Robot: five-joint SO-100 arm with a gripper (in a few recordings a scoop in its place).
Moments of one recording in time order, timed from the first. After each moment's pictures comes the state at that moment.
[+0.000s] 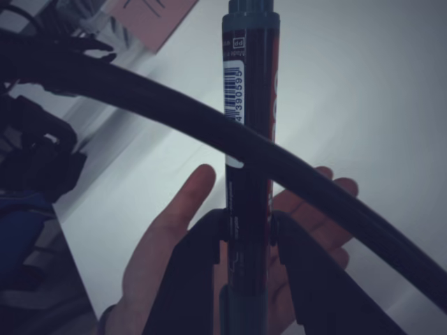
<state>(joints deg) -63.5 76.0 64.9 38.3 -62.5</state>
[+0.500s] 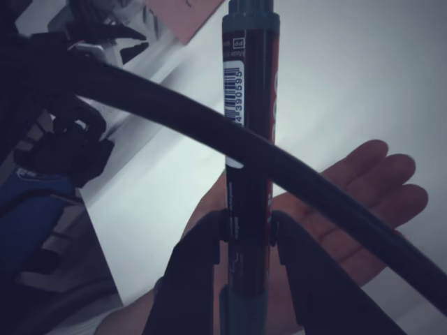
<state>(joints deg) -65.5 76.0 64.4 38.4 -62.1</state>
